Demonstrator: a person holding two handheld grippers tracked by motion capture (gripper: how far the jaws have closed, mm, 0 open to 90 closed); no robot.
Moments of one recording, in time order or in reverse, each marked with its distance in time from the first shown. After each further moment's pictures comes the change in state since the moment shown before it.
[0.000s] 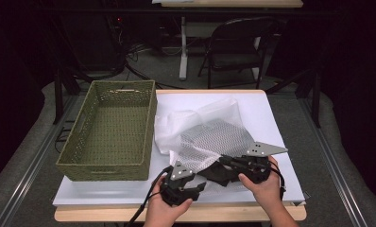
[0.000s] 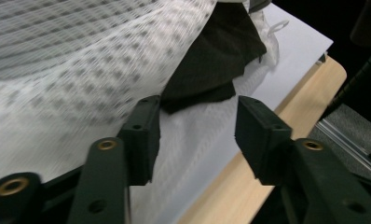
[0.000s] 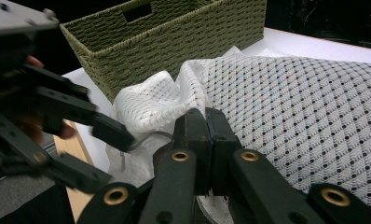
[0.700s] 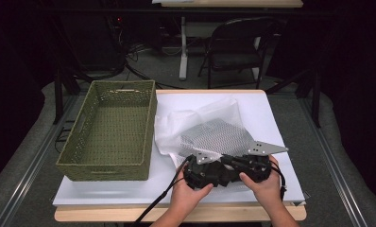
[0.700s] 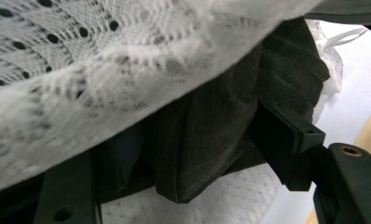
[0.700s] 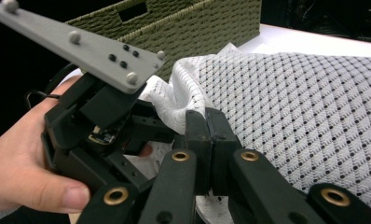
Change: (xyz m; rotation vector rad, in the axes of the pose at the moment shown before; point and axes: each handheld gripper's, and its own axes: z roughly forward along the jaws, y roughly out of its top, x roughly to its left) left arm 0.011 0.018 0.082 0.044 0.051 -0.045; right arm -0.007 -0.004 0.001 0.001 -0.003 0.023
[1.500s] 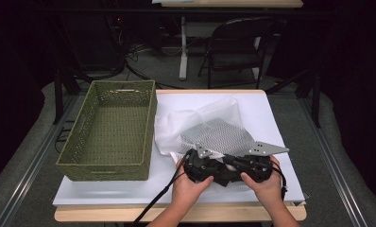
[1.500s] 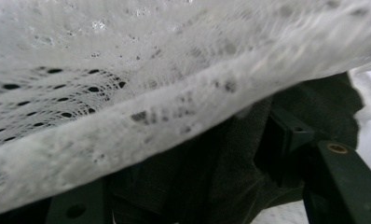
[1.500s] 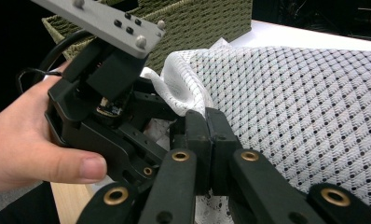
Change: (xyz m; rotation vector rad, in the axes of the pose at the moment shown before) left arm 0.006 0.012 0.005 -0.041 0.081 0.006; right arm -0.004 -0.004 -0.001 0.009 -0.029 -0.010
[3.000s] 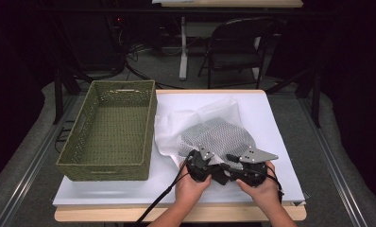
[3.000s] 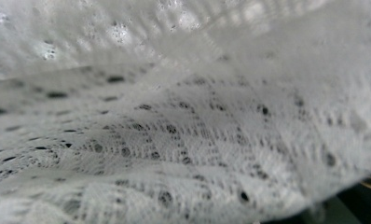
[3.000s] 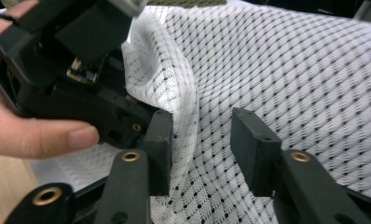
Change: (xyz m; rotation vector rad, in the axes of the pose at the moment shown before) left arm 0.003 -0.006 0.018 0.027 0.058 0.049; right arm 0.002 -0.020 0.015 0.094 -0.148 -0.142
